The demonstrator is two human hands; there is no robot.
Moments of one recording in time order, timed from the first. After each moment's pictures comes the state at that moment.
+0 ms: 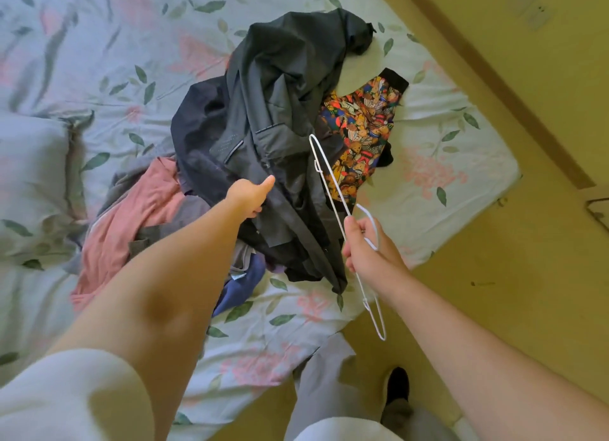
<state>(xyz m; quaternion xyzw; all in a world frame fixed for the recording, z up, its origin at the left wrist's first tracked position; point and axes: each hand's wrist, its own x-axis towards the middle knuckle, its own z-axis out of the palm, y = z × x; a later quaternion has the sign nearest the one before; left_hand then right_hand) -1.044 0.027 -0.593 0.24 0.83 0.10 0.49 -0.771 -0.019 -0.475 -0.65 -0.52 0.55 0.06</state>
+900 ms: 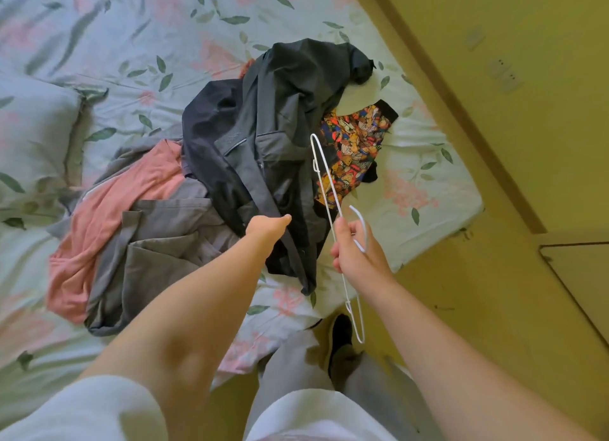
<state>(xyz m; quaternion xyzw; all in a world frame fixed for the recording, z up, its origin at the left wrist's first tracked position) -0.946 -0.048 -0.549 0.04 0.83 0.18 0.53 -0.763 -0.045 -0.423 -0.63 -0.56 0.53 0.07</state>
